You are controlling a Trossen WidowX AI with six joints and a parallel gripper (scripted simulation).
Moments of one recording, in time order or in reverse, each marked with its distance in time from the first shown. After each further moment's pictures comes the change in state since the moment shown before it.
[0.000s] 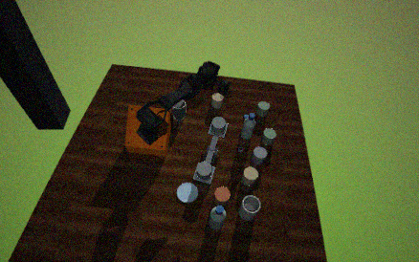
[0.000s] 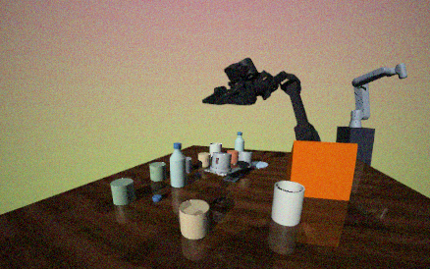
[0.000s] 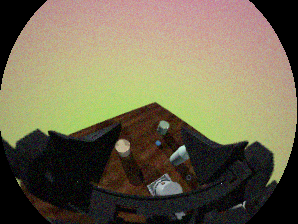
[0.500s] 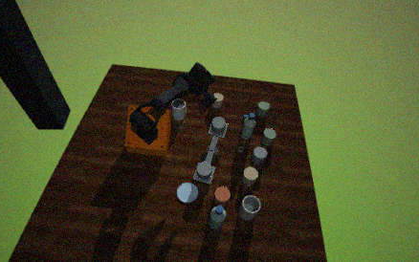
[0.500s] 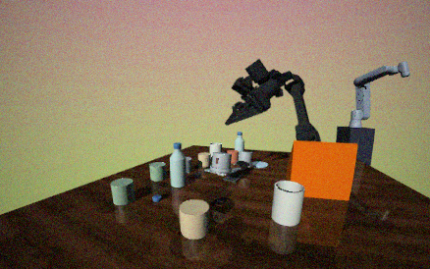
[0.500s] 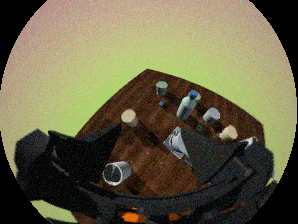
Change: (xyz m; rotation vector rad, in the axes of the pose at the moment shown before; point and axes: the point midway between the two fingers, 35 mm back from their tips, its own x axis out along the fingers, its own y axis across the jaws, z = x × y) arm -0.044 0.012 -0.067 0.310 0.359 -0.127
